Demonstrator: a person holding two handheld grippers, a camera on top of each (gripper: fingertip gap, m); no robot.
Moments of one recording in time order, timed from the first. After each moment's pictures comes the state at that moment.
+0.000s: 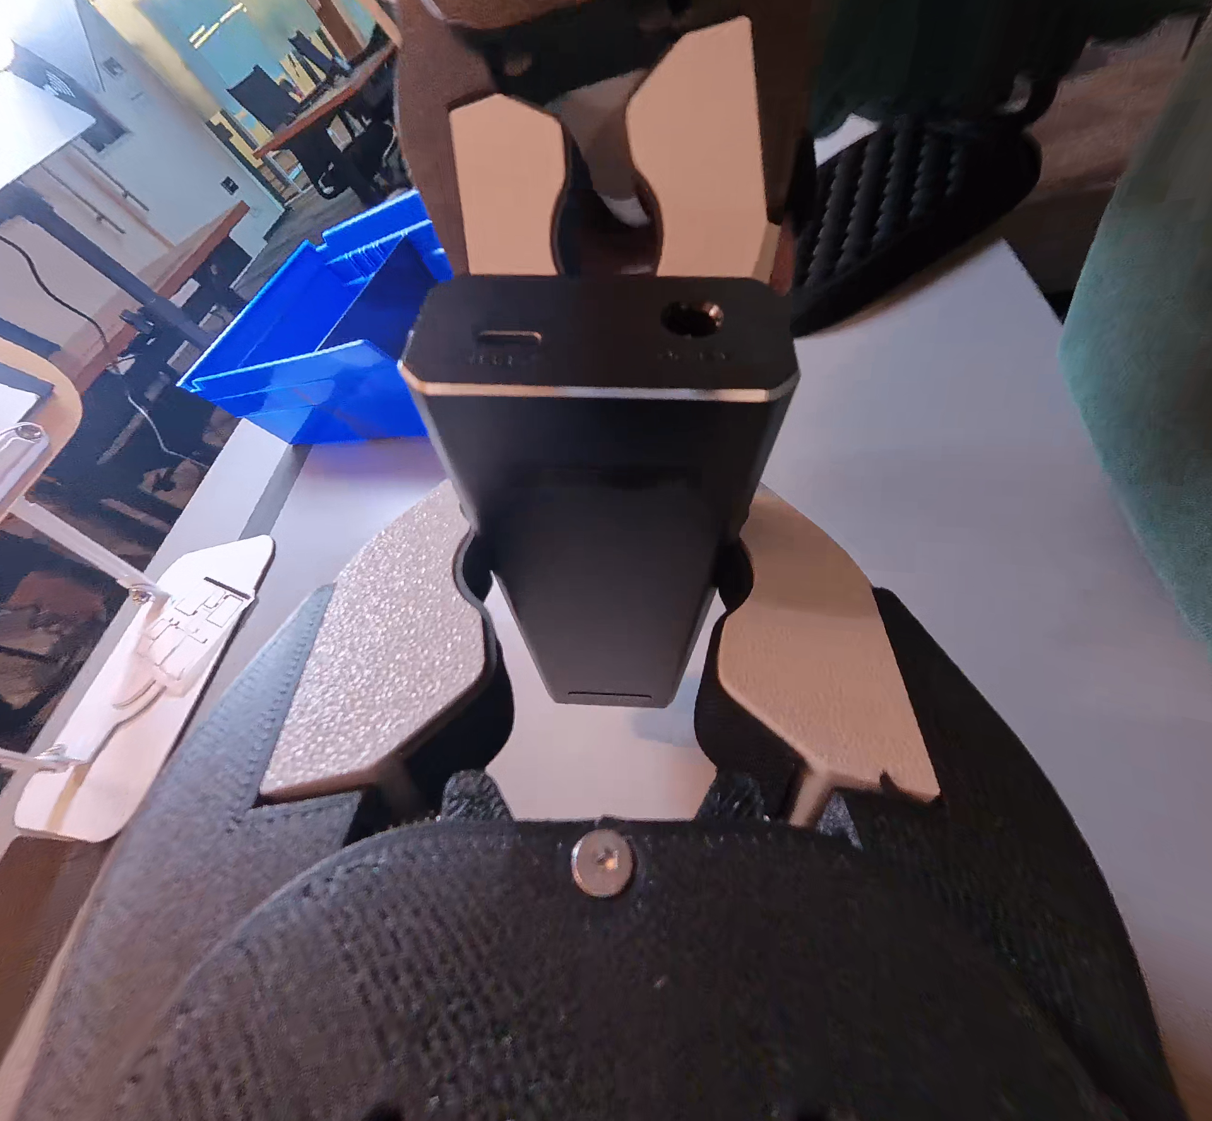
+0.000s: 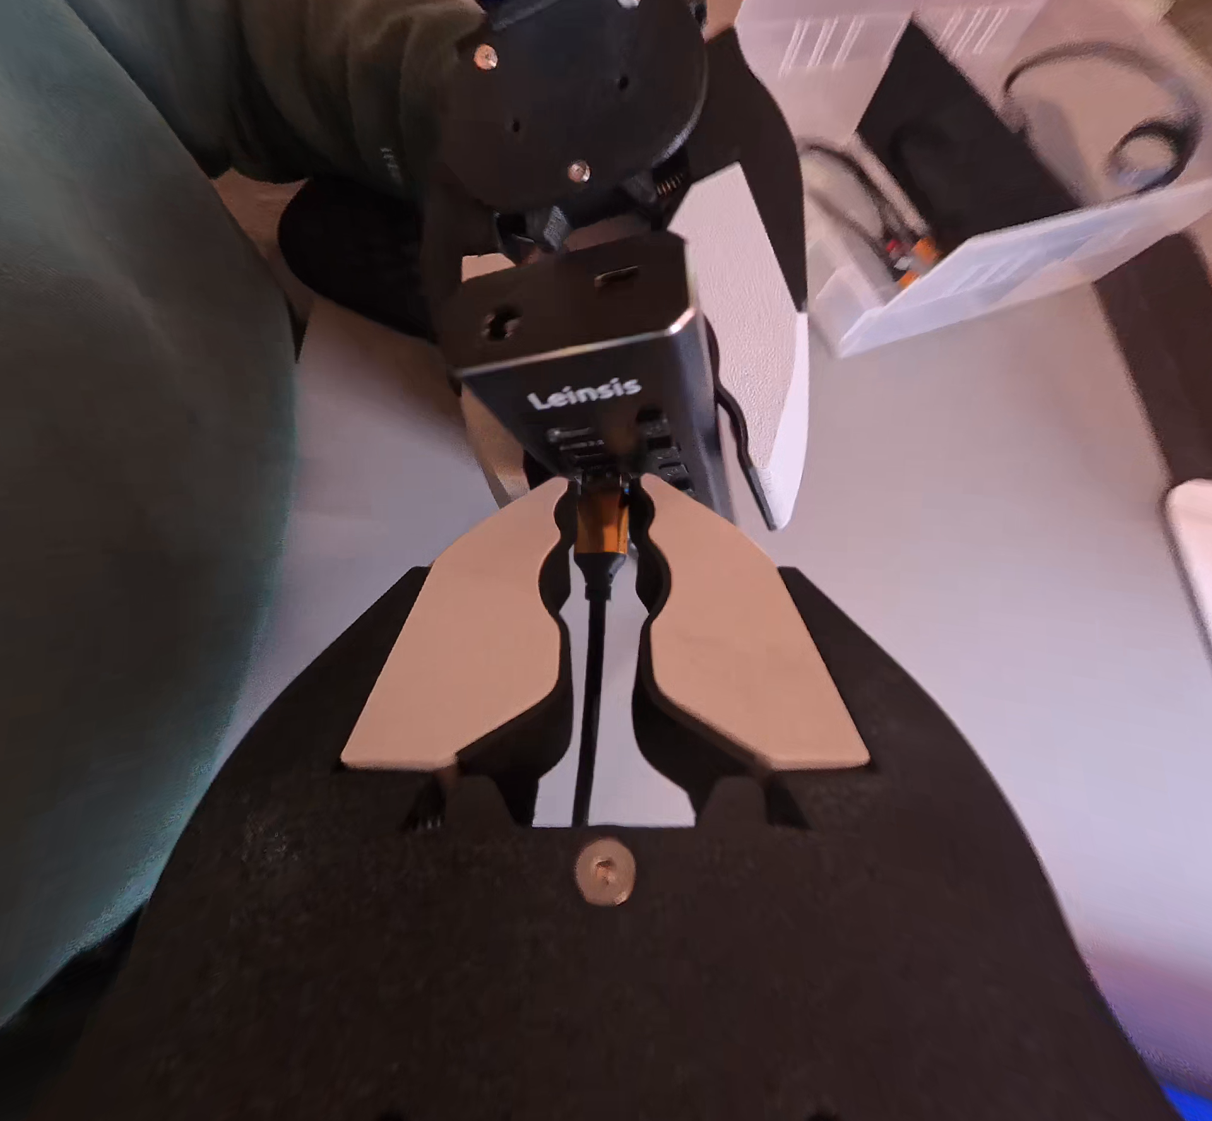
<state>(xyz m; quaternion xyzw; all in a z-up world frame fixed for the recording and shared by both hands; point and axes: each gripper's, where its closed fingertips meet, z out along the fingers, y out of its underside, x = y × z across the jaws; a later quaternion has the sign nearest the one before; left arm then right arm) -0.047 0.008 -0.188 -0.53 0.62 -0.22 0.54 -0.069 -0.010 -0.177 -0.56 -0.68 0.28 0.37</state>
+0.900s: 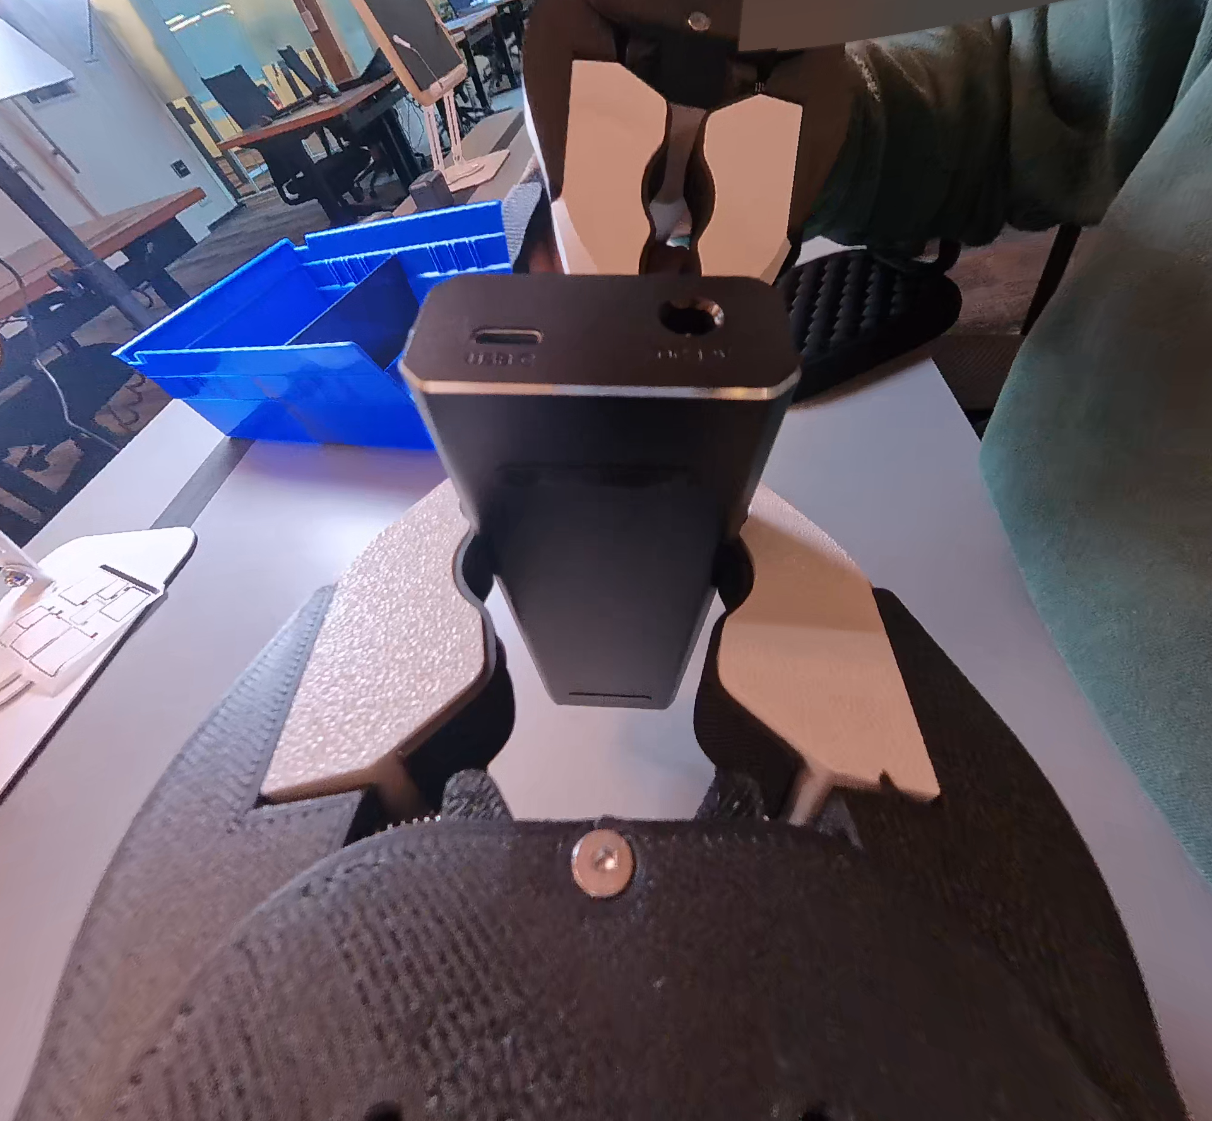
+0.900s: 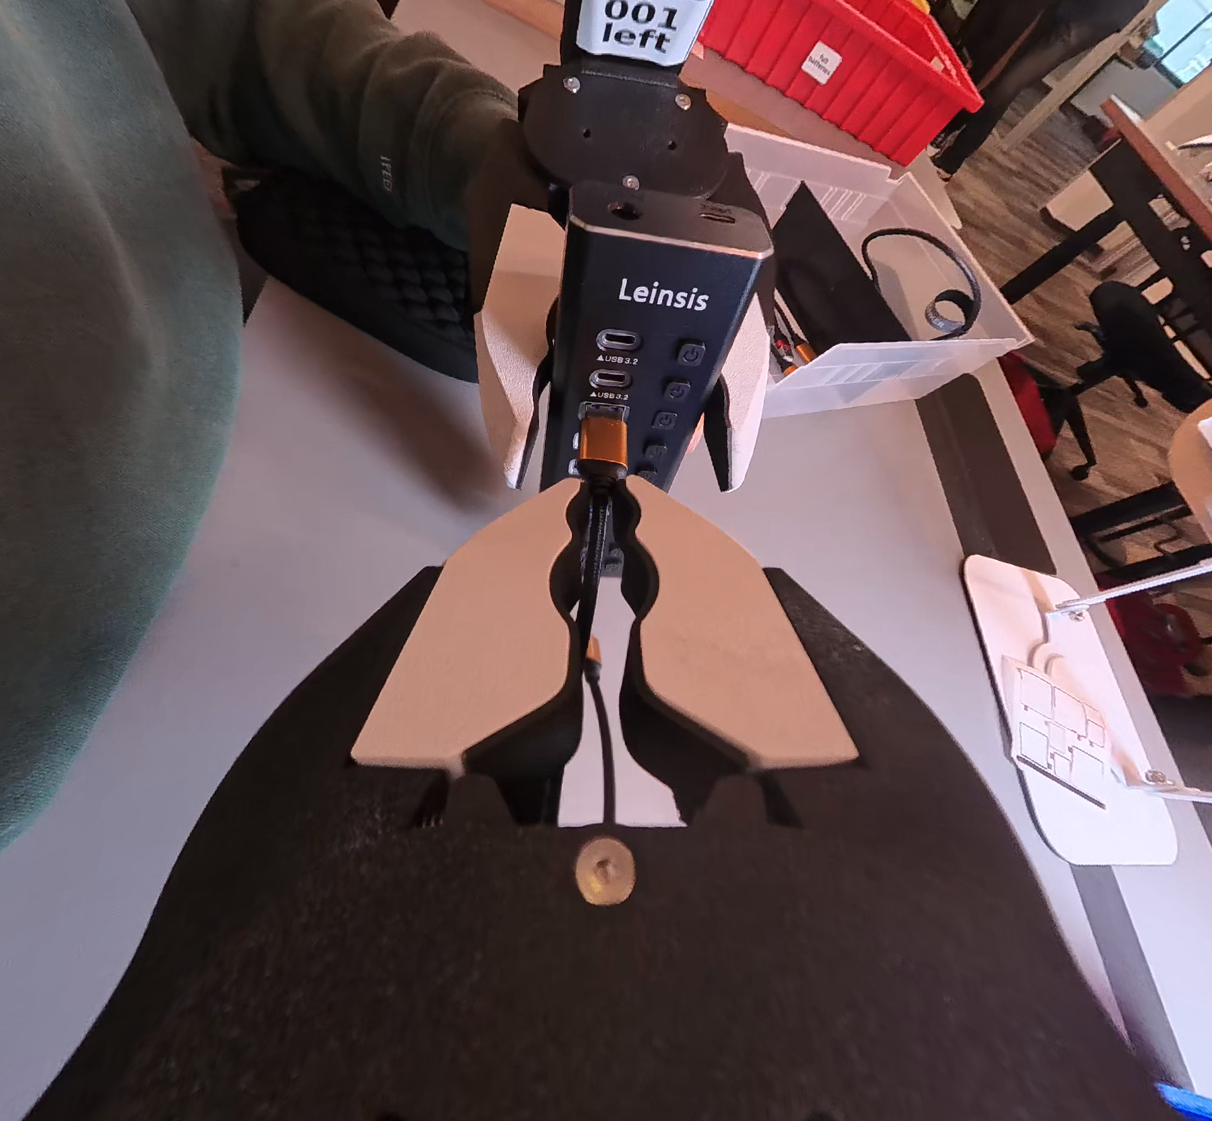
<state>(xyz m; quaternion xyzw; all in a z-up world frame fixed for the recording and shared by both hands) -0.051 0.007 -0.175 -0.56 0.57 -0.31 0.52 -0.050 -0.007 -0.158 -0.49 -0.70 0.25 0.45</state>
